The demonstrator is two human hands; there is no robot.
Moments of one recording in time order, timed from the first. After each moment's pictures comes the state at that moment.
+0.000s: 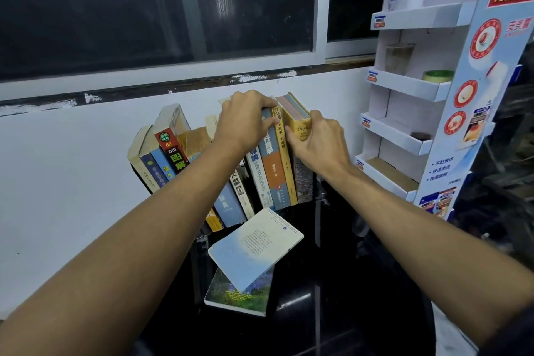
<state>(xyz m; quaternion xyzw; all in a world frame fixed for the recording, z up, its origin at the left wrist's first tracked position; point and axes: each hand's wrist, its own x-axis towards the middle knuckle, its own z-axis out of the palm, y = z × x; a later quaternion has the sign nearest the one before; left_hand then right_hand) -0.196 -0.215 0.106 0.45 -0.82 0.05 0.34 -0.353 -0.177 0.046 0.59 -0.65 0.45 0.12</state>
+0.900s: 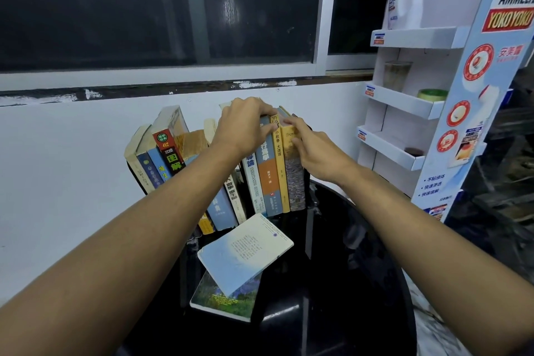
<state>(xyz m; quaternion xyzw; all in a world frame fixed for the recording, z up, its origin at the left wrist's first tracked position) -0.198 -0.204 0.108 0.43 -0.83 0.03 0.35 -0.379 -0.175 0.058 0.75 -0.57 0.33 -0.09</state>
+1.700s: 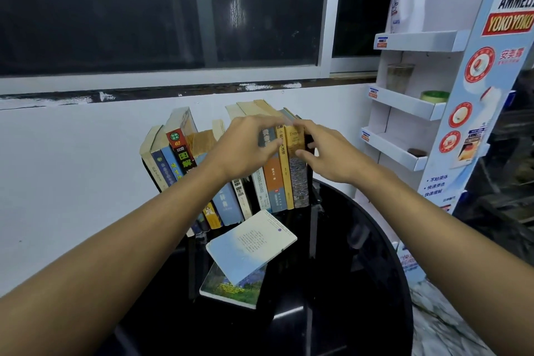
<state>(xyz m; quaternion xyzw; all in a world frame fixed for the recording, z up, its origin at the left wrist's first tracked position) -0.169 -0.158 0.100 0.36 -0.87 -0.02 0.33 -0.380 -0.139 0.073 0.75 -0.58 0.30 -0.04</state>
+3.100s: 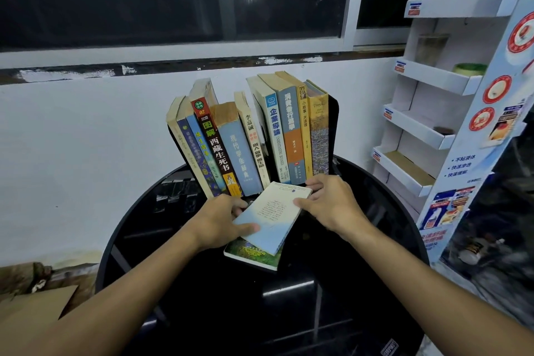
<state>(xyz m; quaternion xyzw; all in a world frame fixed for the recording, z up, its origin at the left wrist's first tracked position) -0.077 -0.122 -0.038 0.52 -0.80 -0.26 0.12 -0.313 -0.087 -0.036 0.55 -0.71 0.38 -0.24</state>
